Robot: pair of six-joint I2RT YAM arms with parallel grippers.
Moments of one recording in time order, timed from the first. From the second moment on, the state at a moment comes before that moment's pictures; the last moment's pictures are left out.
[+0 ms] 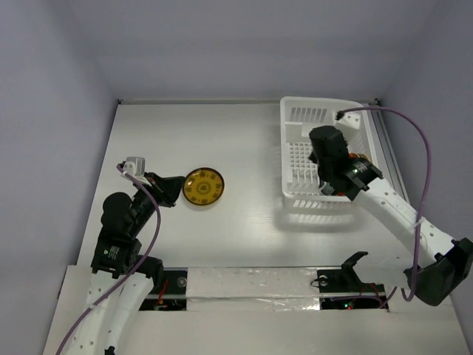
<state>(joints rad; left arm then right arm) -0.23 0.40 0.61 -0.29 0.24 -0.52 0.67 1.20 1.20 -0.52 0.72 0.63</state>
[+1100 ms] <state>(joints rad) -0.24 0.39 0.61 -0.29 0.24 -0.52 0.32 1.32 1.17 -0.76 0.67 0.44</state>
